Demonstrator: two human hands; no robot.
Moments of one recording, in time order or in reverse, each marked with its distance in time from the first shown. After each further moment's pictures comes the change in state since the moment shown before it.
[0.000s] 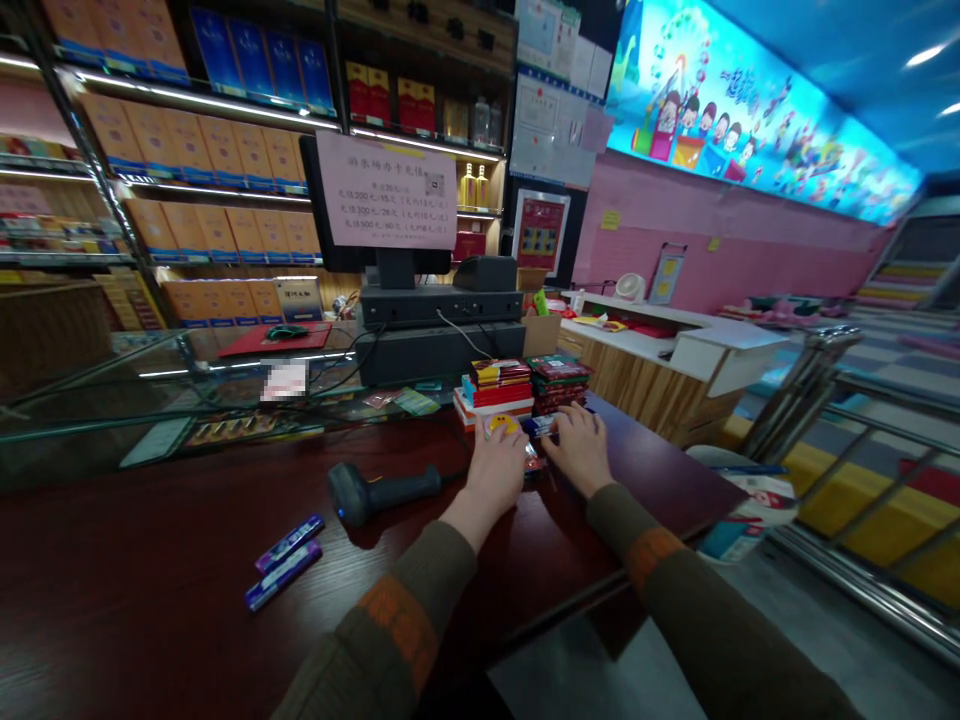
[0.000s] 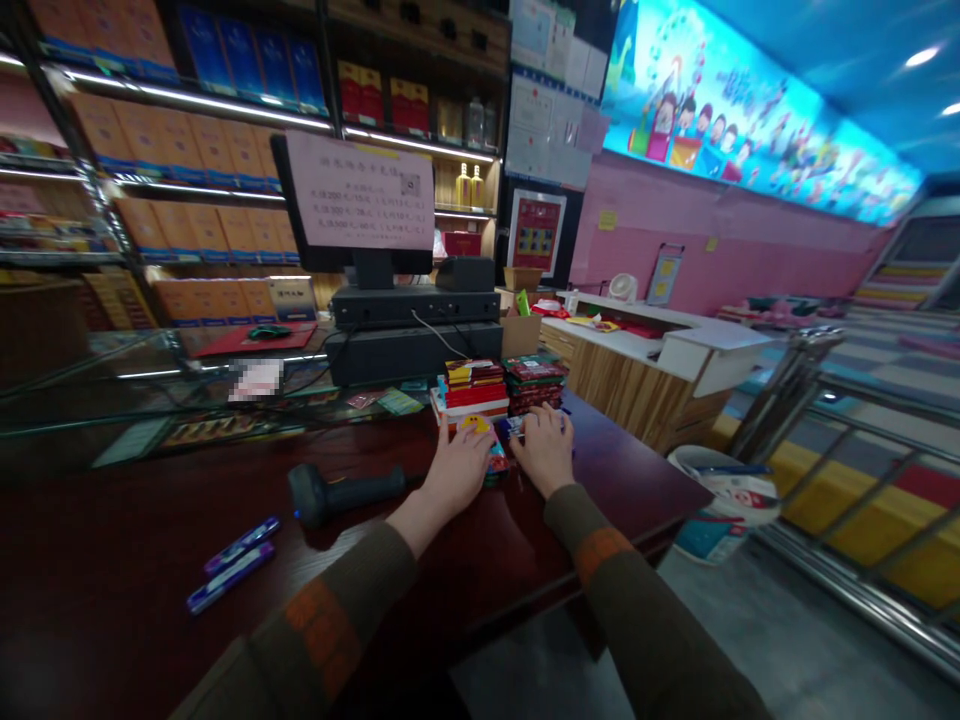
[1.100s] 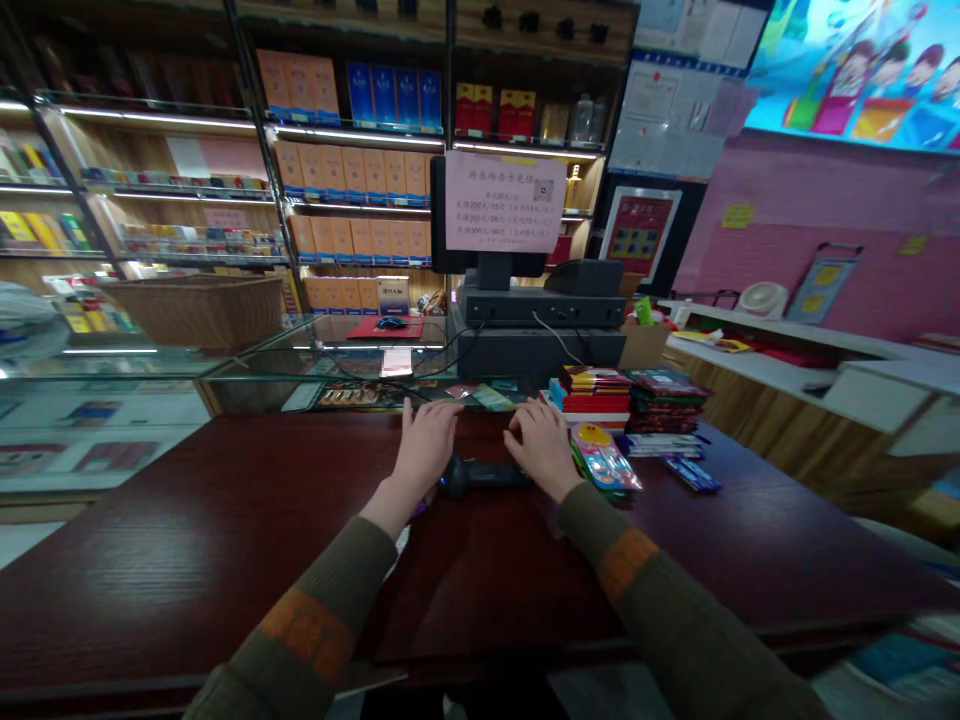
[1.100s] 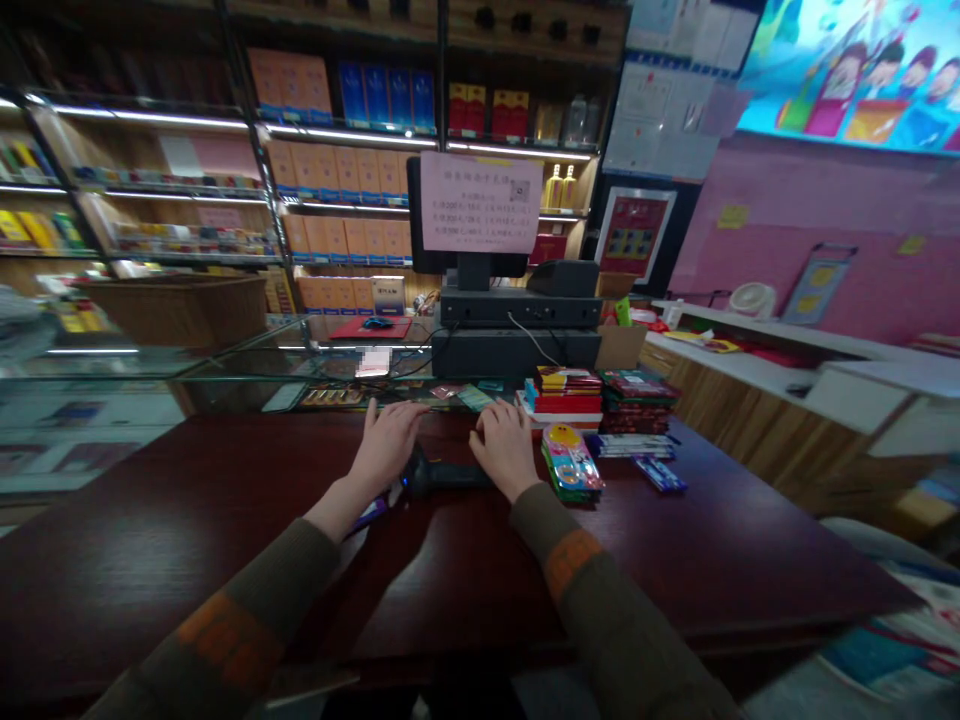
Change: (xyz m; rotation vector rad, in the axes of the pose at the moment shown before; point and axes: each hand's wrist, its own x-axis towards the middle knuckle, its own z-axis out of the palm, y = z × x) left_hand -0.135 -0.151 -0.099 0.078 0.254 -0.476; right_hand 0.022 -0.202 -0.009 0.410 -0.057 -0.322
